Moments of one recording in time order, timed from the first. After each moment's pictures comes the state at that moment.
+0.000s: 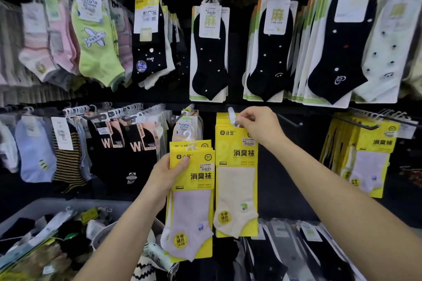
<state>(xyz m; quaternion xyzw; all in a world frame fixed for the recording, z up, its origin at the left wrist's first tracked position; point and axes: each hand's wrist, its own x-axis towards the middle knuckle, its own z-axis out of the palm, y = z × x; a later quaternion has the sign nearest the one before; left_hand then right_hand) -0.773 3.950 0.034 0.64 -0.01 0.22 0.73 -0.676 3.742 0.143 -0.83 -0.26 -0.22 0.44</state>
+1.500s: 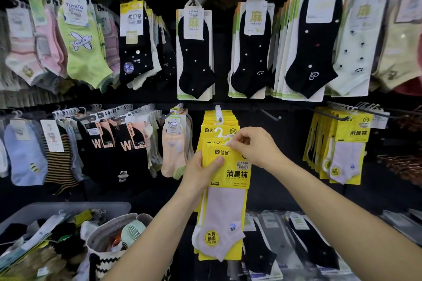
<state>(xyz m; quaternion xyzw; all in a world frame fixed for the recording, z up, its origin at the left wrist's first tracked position) -0.765 3.853 0.039 0.63 -0.08 0.17 0.75 -0.722 3.704 0.108 -0.86 -0.28 -0.17 0.39</state>
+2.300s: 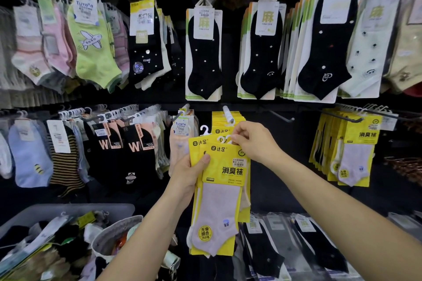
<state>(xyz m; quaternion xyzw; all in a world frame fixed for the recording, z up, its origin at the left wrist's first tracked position) -0.767 3.899 0.039 0.57 -0.04 0.15 0.81 -0.717 3.736 0.117 -0.86 -0.27 -0.16 0.40</state>
